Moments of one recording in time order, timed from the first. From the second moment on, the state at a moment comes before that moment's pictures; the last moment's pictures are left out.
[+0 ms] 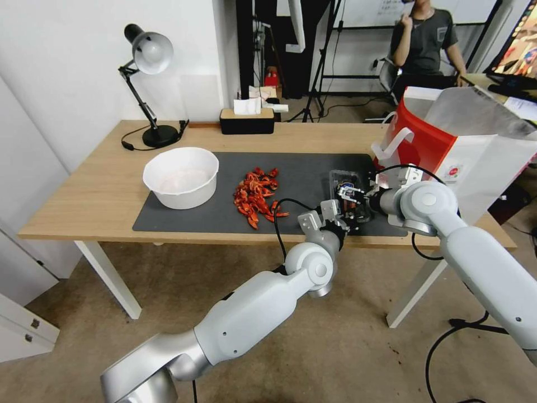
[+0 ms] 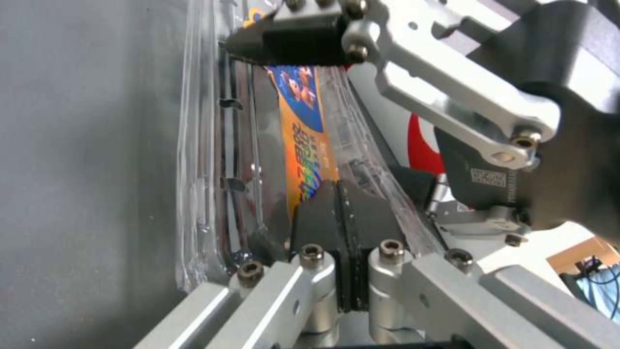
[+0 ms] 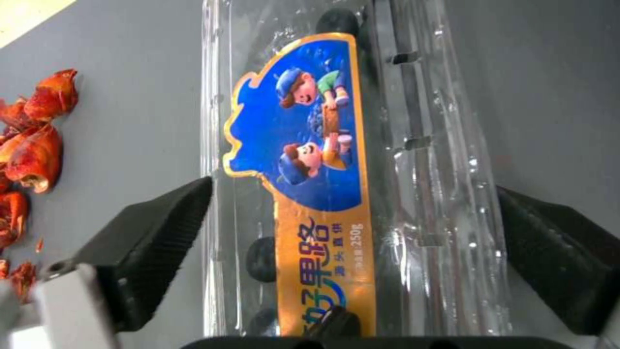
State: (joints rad) left arm 0.57 -1.51 0.45 -1.46 -1.22 0.06 -0.49; right arm -0.60 0.85 0.09 1.69 1.72 -0.69 0.77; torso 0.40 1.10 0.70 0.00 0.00
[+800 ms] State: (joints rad) left arm 0.57 -1.51 0.46 -1.47 -1.22 0.06 -0.50; right arm -0.67 0.84 0.15 1.72 1.72 -0.68 0.79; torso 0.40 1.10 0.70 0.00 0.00
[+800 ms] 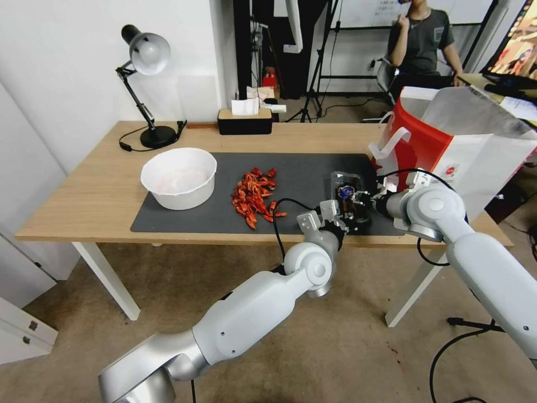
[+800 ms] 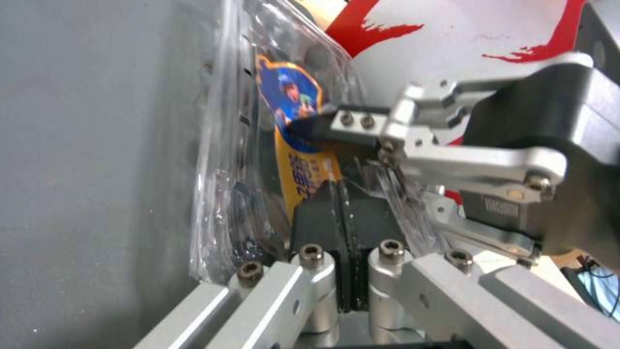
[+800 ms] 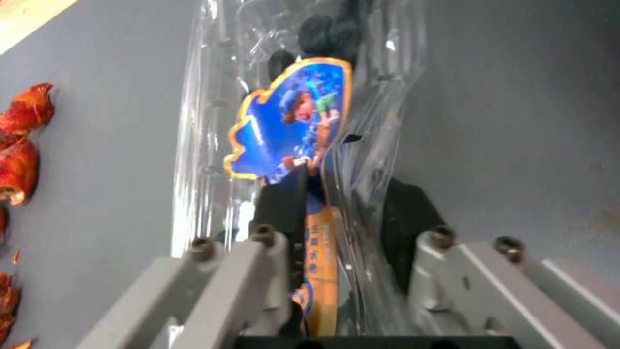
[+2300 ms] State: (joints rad) left arm 0.63 -1.26 0.42 -1.72 -1.11 0.07 -0.47; right arm -0.69 0.83 0.17 1.72 1.72 -0.66 0.79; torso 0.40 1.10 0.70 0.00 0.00
